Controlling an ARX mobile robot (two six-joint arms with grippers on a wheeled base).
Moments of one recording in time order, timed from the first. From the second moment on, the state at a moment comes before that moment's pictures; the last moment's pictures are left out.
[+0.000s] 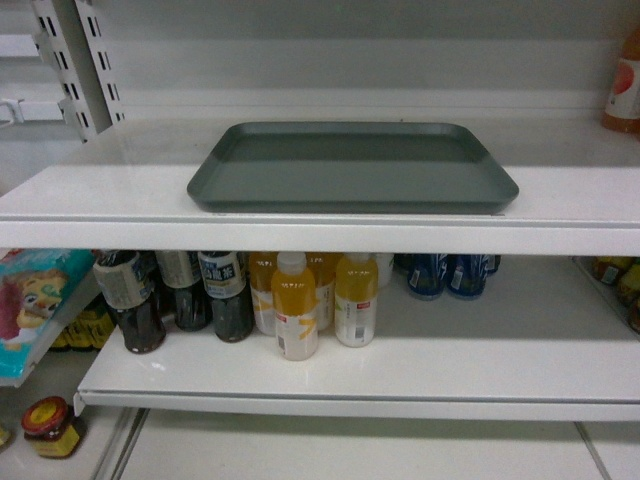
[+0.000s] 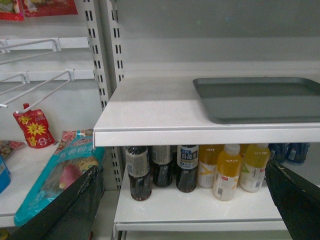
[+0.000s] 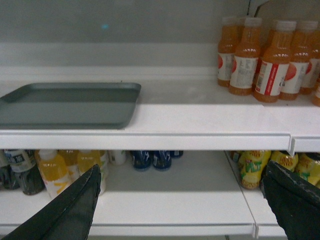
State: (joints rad) left arm 0.00 0.01 0.01 0.00 0.00 0.00; right arm 0.00 0.00 0.01 -0.01 0.00 0.00
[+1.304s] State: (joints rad) left arm 0.00 0.01 0.01 0.00 0.00 0.00; right arm 0.00 0.00 0.01 0.00 0.00 0.00
